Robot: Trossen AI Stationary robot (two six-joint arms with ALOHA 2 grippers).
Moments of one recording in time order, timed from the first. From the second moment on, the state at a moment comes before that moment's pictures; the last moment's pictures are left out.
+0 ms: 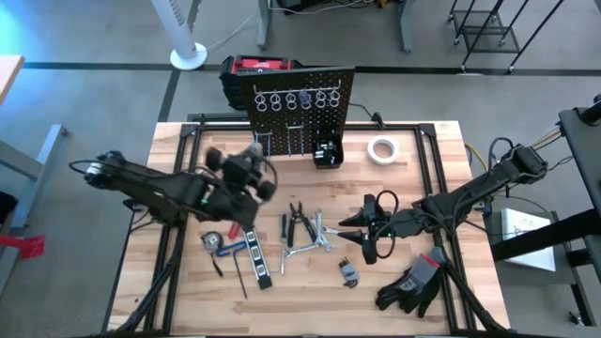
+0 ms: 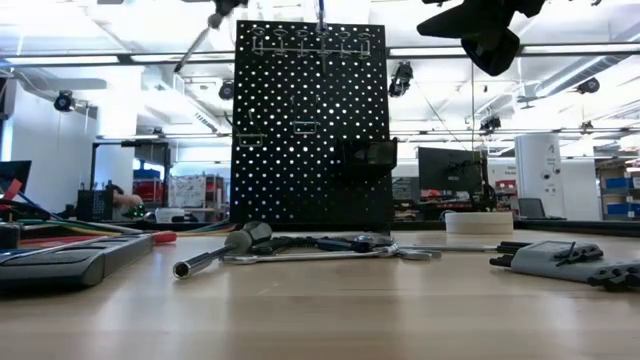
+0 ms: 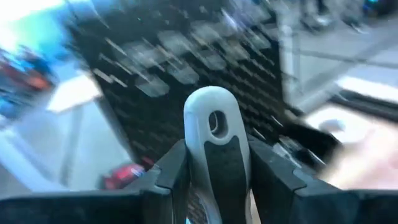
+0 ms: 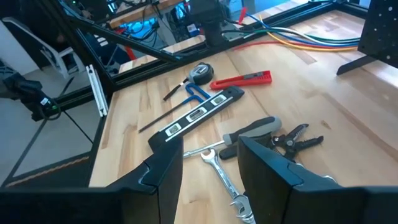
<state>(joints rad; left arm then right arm) -0.30 1.37 1.36 -0.85 -1.35 -0.65 0.45 1.20 0.70 0.11 0.42 0.52</state>
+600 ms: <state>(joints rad) -0.06 1.33 1.71 -0.73 -1.14 -0.11 0.45 1.20 0.70 0.10 0.47 0.48</state>
